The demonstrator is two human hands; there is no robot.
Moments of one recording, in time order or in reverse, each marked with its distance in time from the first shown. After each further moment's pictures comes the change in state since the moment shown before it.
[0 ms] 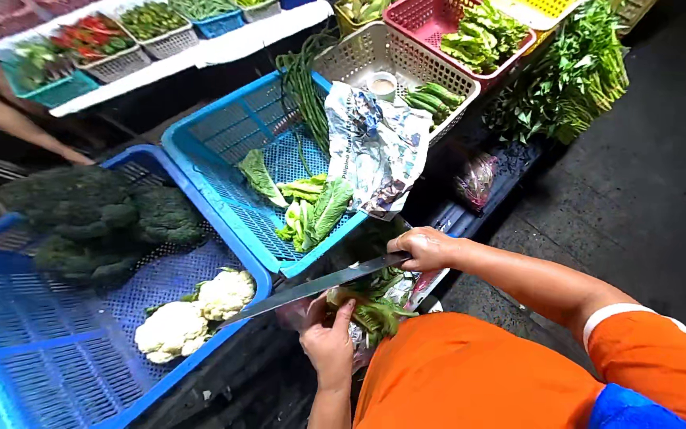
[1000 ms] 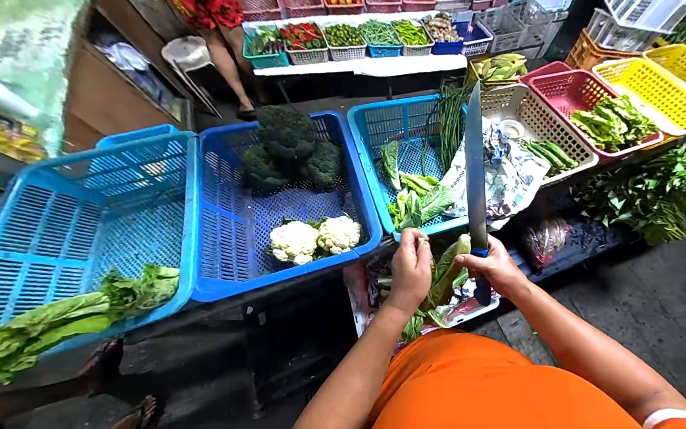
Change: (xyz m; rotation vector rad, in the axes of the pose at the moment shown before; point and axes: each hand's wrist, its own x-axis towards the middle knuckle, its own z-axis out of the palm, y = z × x) left_hand 0.057 0.038 -0.009 0.168 -0.130 0.032; right_hand 0.026 -0.073 0.013 0.981 0.270 0.286
